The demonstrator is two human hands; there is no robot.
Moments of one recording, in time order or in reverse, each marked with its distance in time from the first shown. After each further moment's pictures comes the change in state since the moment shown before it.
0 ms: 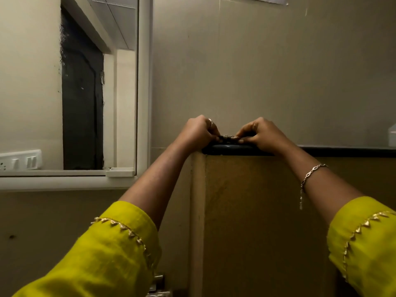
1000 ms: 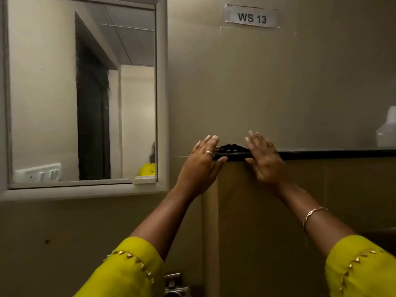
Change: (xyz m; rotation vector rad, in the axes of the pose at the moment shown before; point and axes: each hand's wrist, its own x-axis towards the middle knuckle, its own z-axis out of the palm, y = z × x) left_hand -0.078 -0.024 0.012 0.176 0.312 0.395; right_hand -0.061 0.002 0.043 -0.258 0.272 -0.260
